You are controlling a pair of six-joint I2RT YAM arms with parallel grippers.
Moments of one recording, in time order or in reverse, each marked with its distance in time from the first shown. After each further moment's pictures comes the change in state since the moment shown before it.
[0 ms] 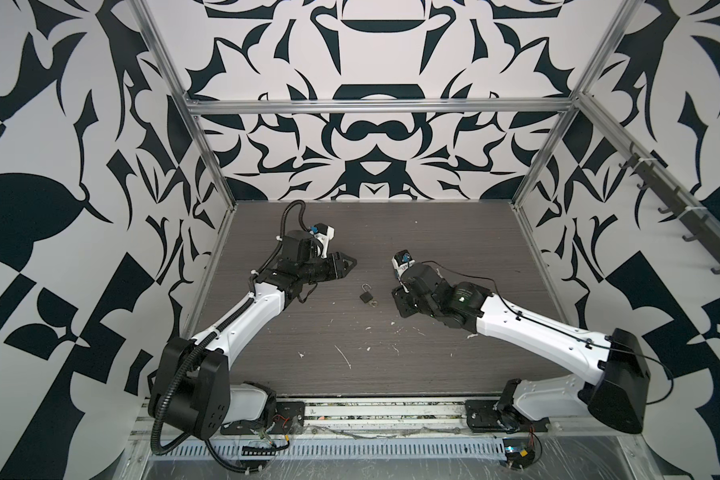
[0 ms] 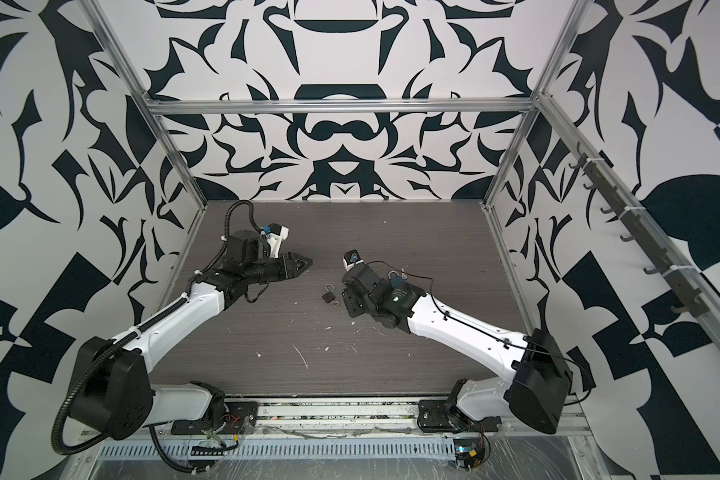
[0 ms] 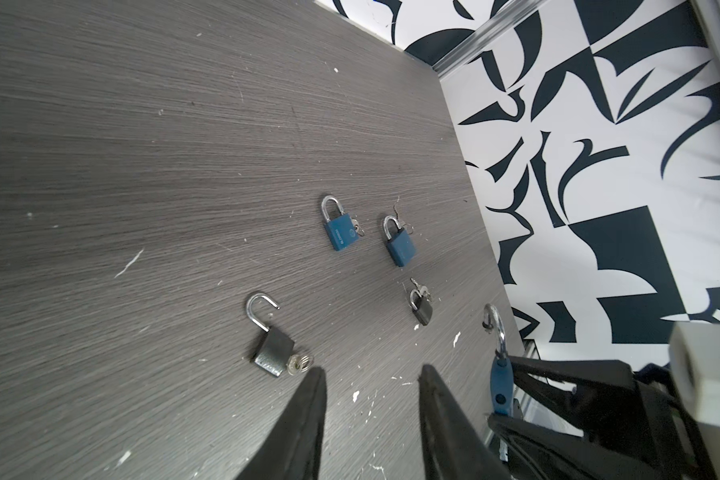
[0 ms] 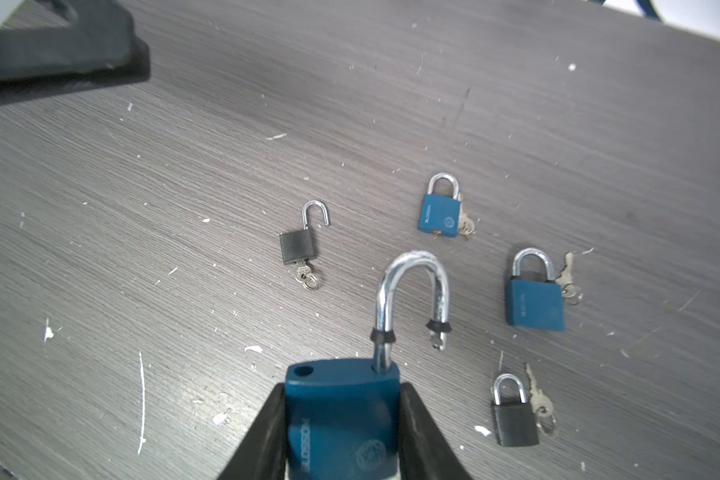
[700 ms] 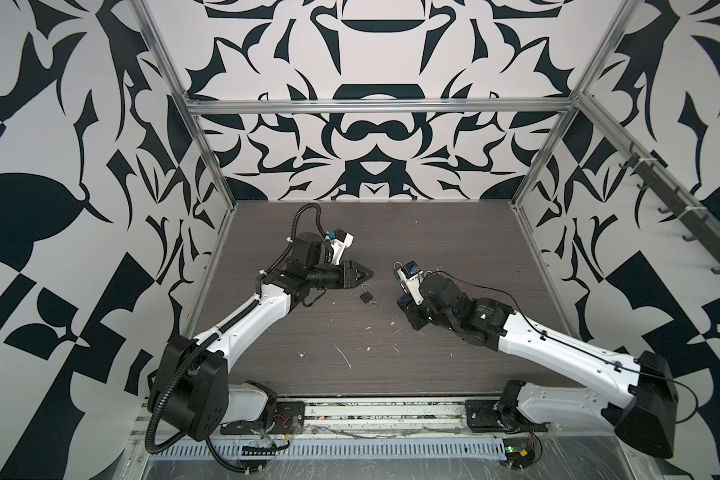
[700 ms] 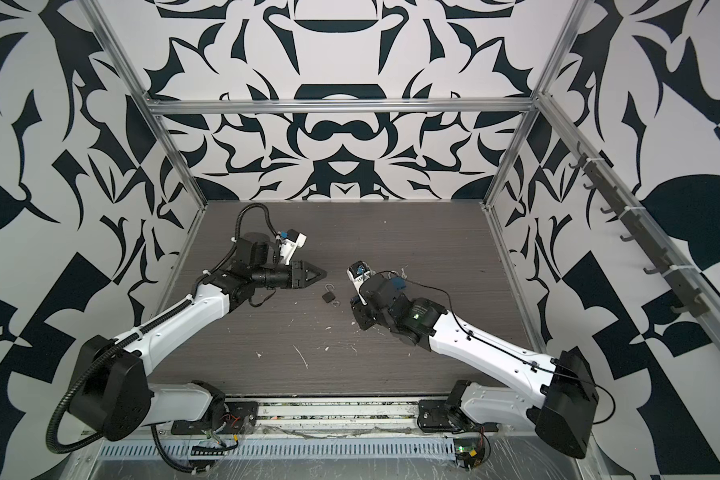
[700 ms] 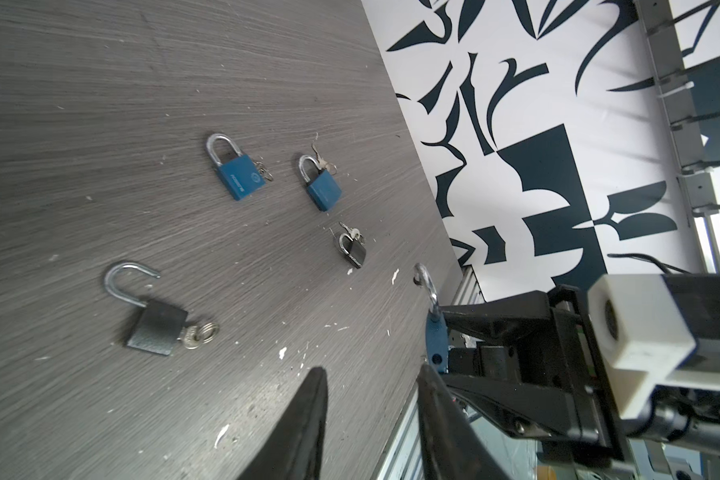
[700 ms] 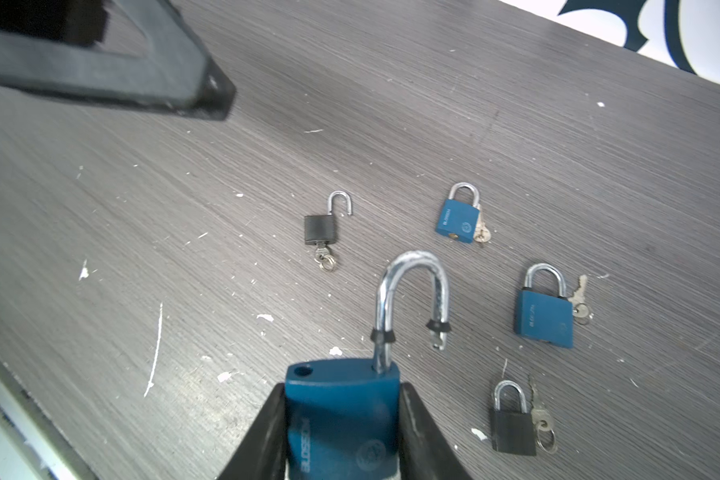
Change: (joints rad) left arm -0.105 0.003 0.002 -0.011 0.182 -0.003; right arm 0.000 -0.156 -0.158 0.097 -0.097 -0.121
